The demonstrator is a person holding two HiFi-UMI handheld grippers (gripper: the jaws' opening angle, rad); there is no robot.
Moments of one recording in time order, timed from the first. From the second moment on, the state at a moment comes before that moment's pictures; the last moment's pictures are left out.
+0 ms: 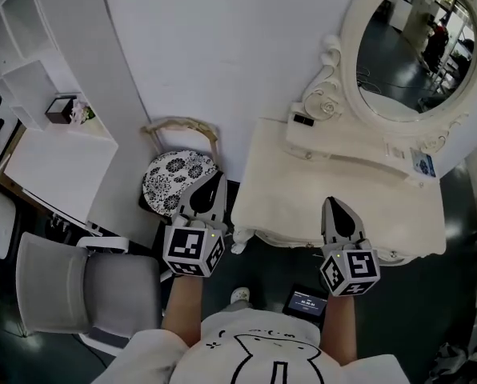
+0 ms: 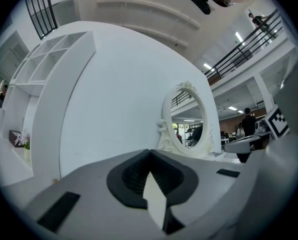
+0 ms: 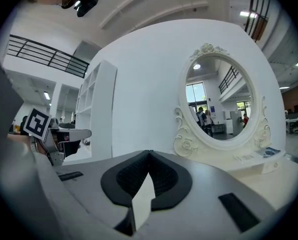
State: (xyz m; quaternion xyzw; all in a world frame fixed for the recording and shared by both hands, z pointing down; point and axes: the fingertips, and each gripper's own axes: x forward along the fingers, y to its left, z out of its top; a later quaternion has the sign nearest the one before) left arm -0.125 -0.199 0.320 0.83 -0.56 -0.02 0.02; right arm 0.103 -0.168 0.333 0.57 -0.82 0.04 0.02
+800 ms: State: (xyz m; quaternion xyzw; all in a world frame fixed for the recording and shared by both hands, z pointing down) left arm -0.089 -0.314 0.329 0.83 -0.56 -0.01 0.03; right arm 0.139 -0.292 0.347 0.57 -0.82 0.06 0.03
